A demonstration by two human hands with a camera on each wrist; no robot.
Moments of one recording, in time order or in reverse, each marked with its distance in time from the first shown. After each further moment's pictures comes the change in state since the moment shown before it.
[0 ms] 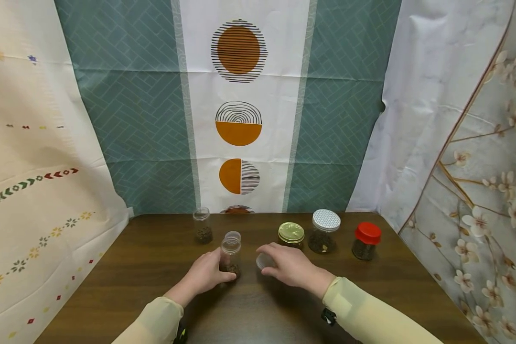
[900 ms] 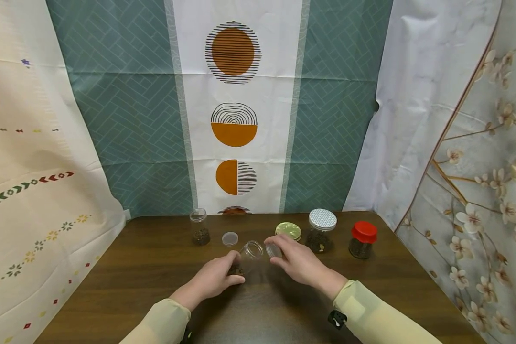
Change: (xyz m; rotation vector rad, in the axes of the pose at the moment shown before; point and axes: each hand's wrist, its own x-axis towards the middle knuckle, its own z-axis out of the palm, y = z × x) left_hand -0.002 0.020 0.011 -0.004 -0.117 0.172; right_hand -0.019 0.012 -0.016 0.149 0.123 0.108
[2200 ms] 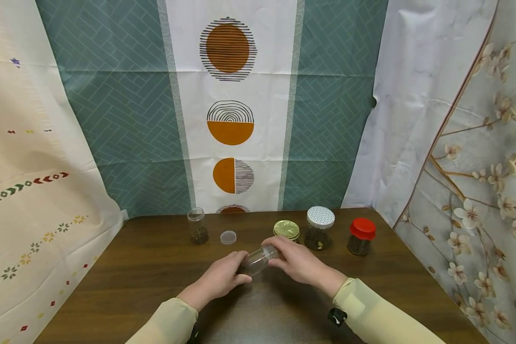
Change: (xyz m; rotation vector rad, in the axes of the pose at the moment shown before) left_hand 0.011 0.021 0.010 0.069 -0.014 0.058; right_hand -0.004 0.006 -0.003 0.081 -0.046 -0.058
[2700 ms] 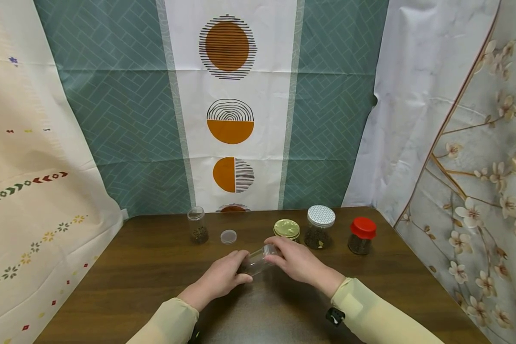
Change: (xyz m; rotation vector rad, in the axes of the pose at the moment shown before) left_hand 0.003 -0.002 0.004 -0.001 -0.023 -0.009; right_hand 0.007 -0.002 0.005 -0.026 -0.011 0.131
